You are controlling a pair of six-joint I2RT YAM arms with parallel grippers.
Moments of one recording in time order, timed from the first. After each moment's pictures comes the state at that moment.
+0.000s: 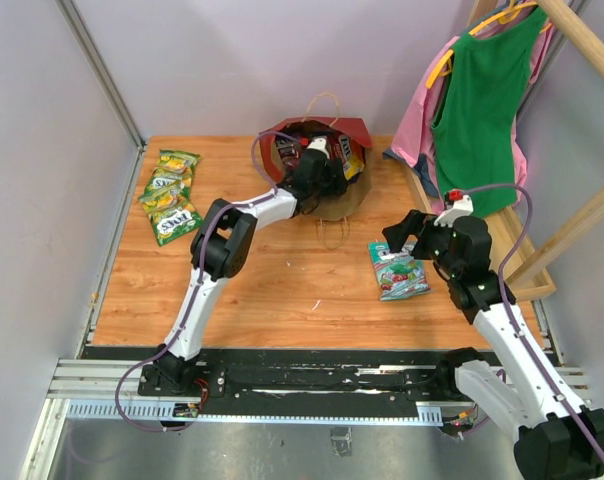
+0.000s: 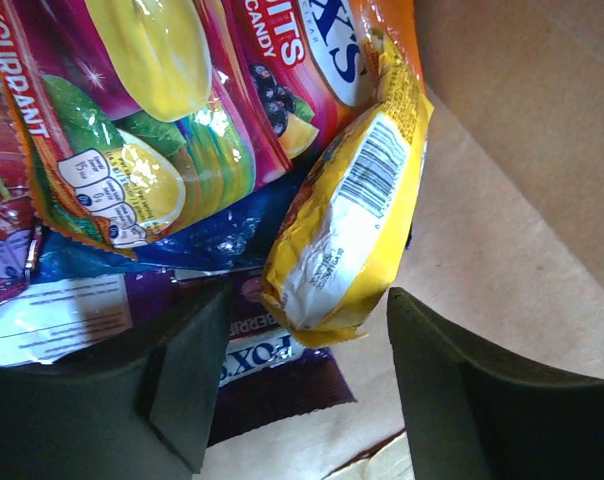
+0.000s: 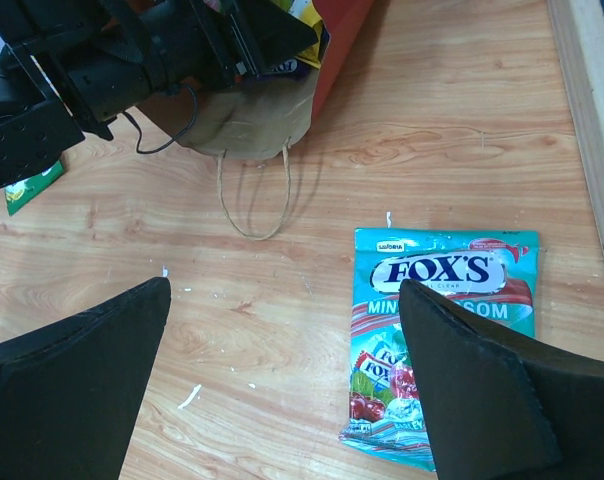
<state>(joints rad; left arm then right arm) -0.57 2.40 1.82 0.14 -0.06 -0.48 0.23 0.81 0.63 -0.15 -0.15 0.41</state>
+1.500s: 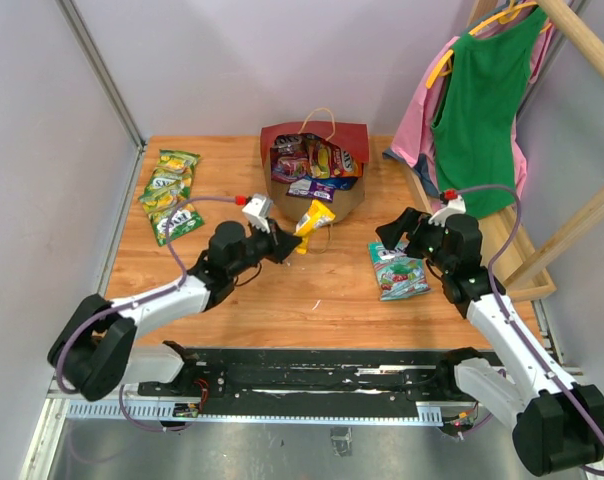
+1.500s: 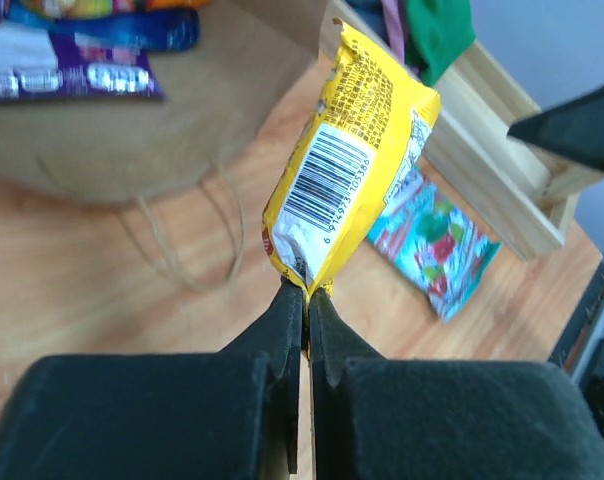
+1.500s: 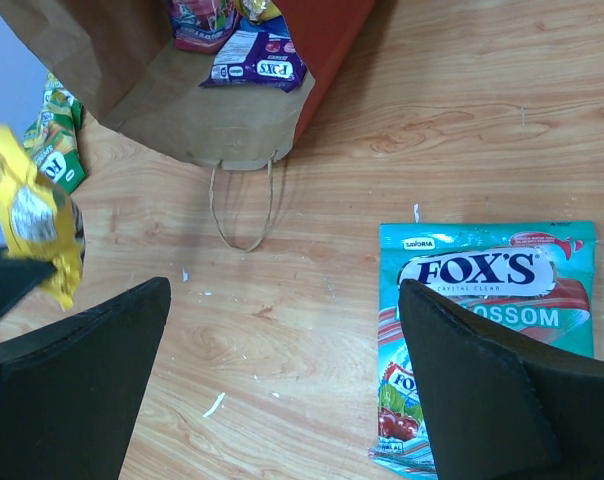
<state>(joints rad) -0.60 1.31 0.59 0.56 0.17 -0.43 0.23 0.90 0.58 -0.03 -0.19 0.50</state>
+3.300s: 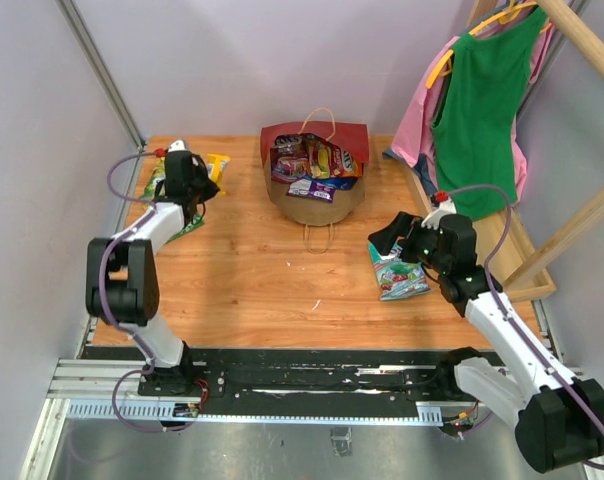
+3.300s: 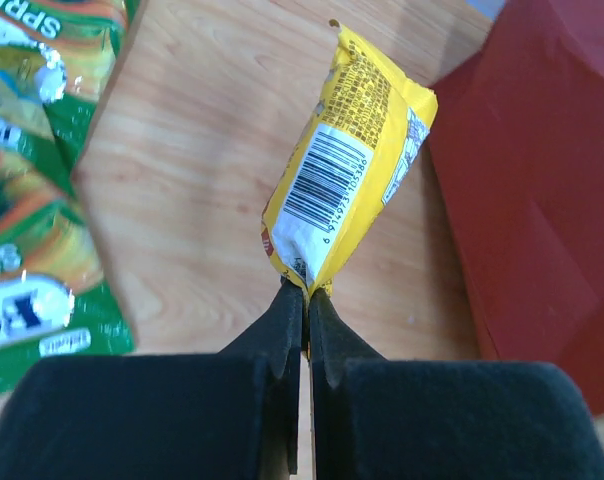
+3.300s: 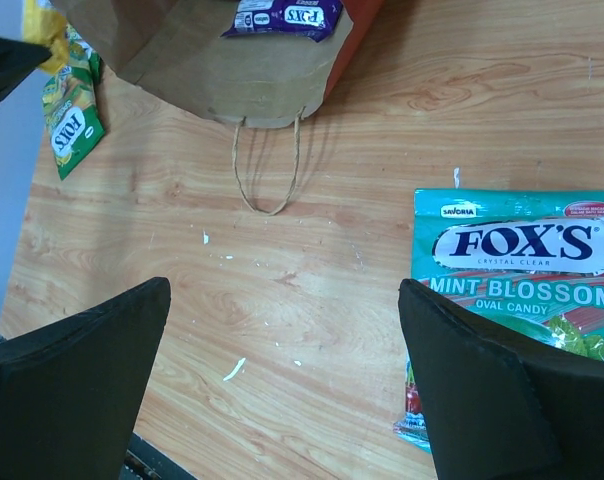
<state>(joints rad) -0.03 1.61 1.03 0.08 -0.04 -0.51 0.26 0.93 0.59 -0.06 -0.25 0.53</state>
